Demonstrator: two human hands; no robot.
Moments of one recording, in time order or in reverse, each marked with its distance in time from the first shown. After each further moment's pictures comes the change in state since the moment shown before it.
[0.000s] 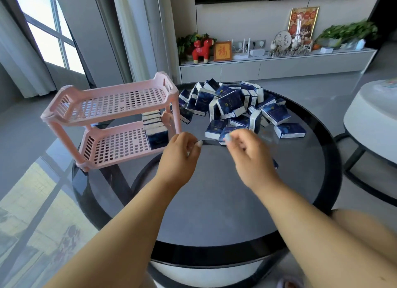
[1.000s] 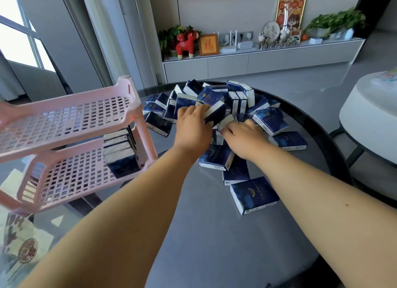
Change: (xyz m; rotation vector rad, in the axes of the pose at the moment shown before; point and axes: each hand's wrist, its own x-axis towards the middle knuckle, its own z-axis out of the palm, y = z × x) left_hand 0.145 0.019 0.090 0.163 0.004 0.124; right_hand 0.128 0.106 0.006 -0.669 -0.406 0.298
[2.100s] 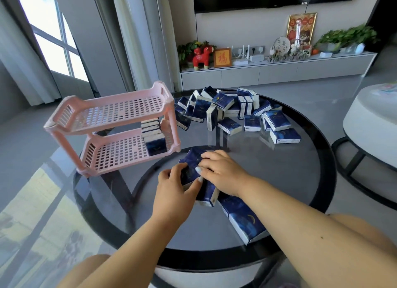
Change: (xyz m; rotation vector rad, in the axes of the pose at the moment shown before) left_hand -0.208 -0.002 -0.084 -0.202 -0.056 -0.440; right_hand -0.135 -0.062 0.024 0.275 -0.170 -0.443
